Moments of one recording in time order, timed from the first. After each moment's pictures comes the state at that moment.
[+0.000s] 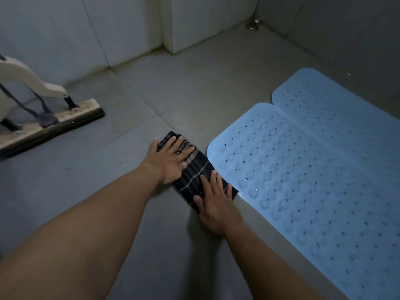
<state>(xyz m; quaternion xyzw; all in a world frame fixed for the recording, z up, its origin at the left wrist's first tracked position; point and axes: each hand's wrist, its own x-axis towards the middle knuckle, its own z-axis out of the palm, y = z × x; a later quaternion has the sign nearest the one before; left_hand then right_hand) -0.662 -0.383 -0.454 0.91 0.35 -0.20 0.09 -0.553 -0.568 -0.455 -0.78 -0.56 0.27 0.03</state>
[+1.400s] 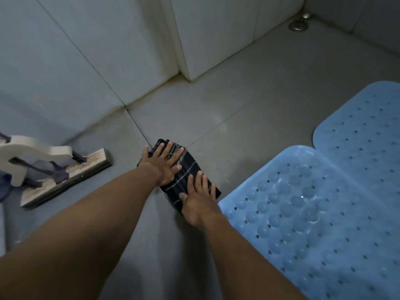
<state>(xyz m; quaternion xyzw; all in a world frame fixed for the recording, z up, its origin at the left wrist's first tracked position) -0.593 -0.223 -0.443 0.79 0.47 -0.38 0.06 -0.486 -0.365 -0.454 -0.68 -0.59 0.43 0.03</state>
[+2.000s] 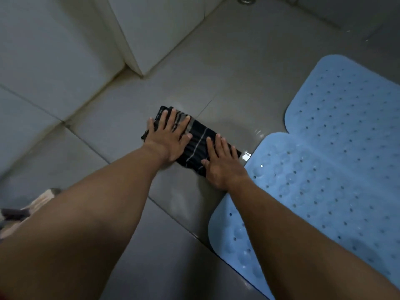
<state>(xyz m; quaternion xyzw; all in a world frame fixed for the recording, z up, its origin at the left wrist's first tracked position) -0.484 -0.139 -0.463 0.89 0.38 -0.24 0.10 -0.376 -0.301 -0.466 -0.80 -0.51 0.30 -0.01</state>
